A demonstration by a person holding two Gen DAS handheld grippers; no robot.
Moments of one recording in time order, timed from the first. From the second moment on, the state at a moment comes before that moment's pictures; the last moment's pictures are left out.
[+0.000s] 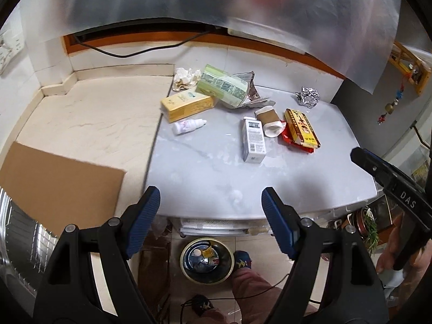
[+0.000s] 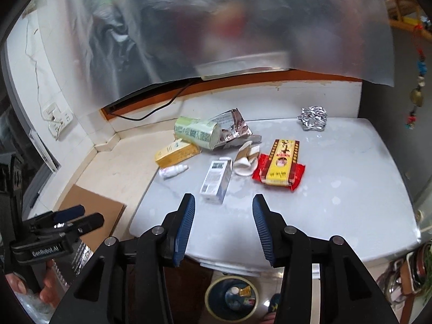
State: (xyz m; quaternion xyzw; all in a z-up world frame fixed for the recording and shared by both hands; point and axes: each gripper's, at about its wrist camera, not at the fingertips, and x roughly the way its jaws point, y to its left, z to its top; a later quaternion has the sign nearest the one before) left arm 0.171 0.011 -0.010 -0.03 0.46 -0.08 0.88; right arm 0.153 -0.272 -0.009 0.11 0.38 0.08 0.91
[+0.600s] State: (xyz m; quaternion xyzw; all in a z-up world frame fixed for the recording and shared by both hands) left arm 0.330 -0.096 -0.081 -0.04 0.54 -0.06 0.84; right arm 0.332 -0.337 -0.072 0.10 0.44 0.18 0.87
